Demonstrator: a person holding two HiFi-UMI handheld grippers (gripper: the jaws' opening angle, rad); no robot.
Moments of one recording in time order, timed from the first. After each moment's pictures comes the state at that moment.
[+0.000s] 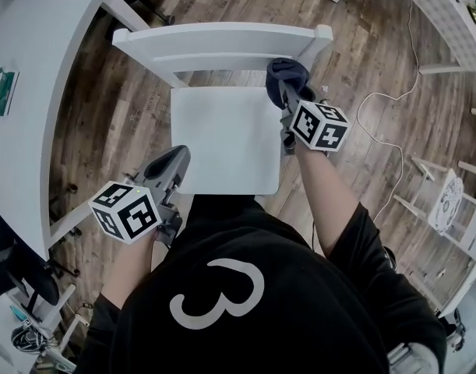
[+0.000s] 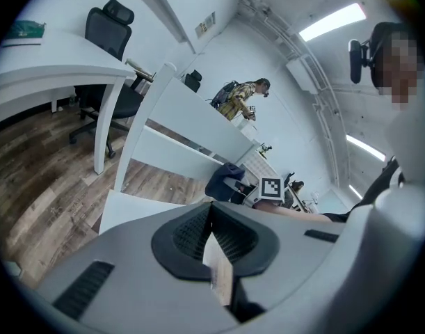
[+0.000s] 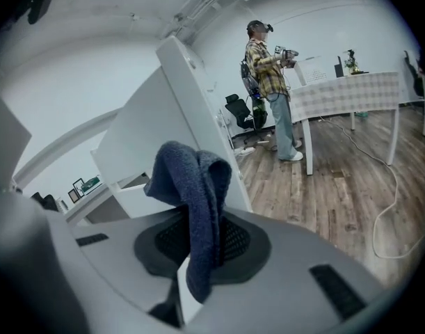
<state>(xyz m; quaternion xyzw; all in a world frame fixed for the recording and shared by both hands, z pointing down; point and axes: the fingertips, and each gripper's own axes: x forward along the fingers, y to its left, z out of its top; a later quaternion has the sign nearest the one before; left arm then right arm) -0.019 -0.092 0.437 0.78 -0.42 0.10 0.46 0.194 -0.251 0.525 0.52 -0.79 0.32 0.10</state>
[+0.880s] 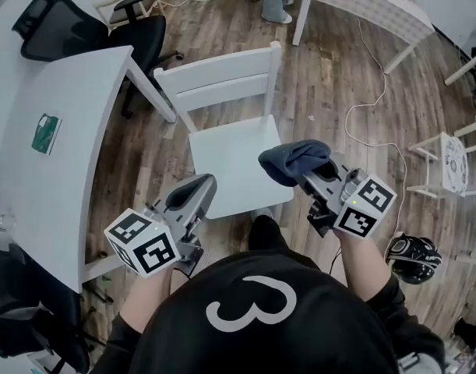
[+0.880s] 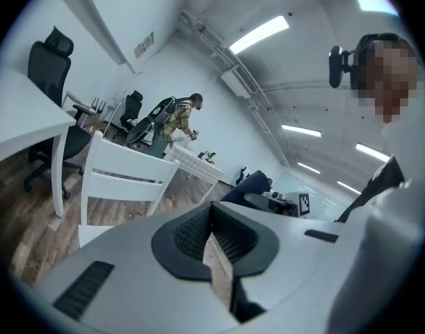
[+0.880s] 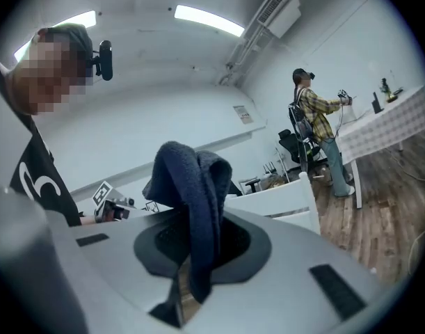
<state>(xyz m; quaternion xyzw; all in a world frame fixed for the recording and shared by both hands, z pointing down) -0.009 0.035 0.270 0.90 -0.28 0.05 0.33 0.133 0.027 0.258 0.38 -0.90 0.21 -0.05</state>
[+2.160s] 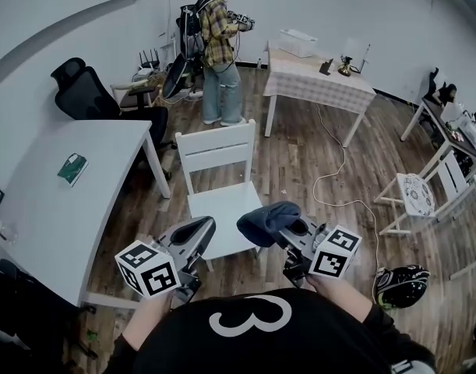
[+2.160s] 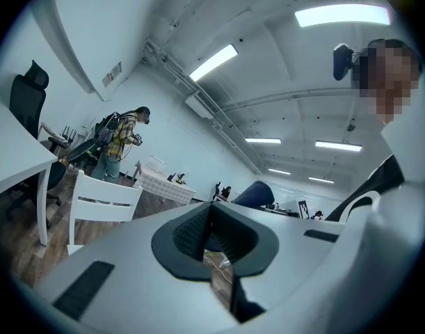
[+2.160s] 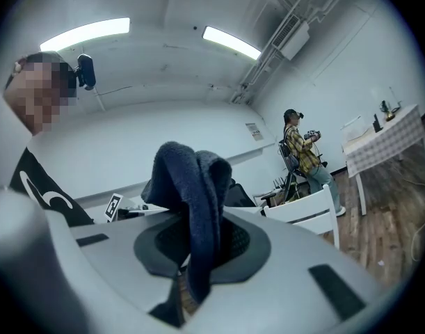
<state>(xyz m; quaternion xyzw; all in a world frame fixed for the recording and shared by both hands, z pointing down) -0.066 0.206 0.153 0.95 -0.21 -0.04 0.21 0.045 0.228 0.151 0.38 -0.91 0.15 -0.10</state>
